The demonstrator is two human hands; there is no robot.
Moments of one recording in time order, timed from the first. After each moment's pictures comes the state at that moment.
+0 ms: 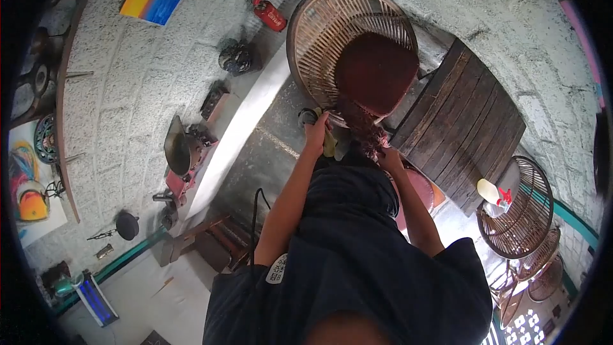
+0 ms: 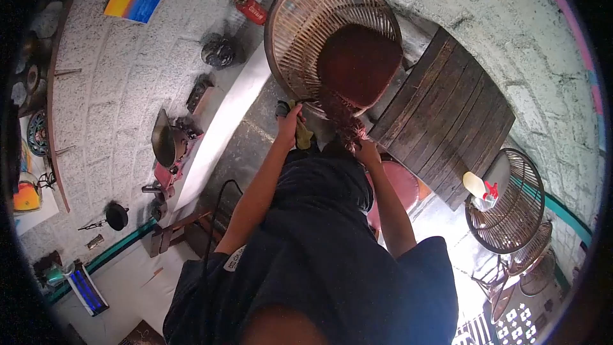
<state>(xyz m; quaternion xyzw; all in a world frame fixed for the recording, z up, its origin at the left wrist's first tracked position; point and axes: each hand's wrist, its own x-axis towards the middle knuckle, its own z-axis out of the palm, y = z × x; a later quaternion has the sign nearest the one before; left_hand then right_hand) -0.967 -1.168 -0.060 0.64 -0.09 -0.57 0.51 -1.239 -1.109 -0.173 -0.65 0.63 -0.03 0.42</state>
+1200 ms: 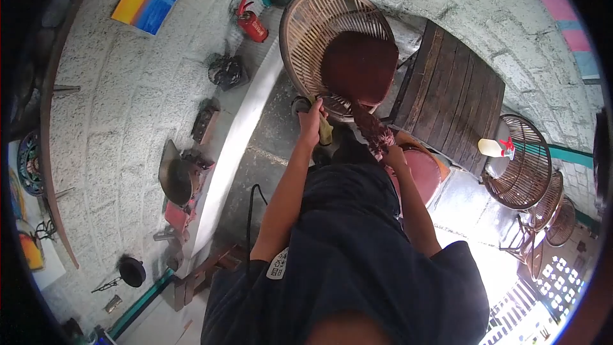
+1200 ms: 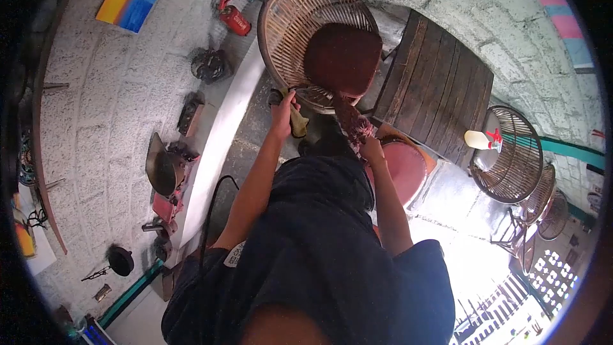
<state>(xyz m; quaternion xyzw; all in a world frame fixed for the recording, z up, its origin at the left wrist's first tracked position) -0.898 -1.160 -0.038 0.53 -0.16 -0.63 0.54 -1.192 -1.037 -0.142 -0.53 0.76 0.02 0.38</state>
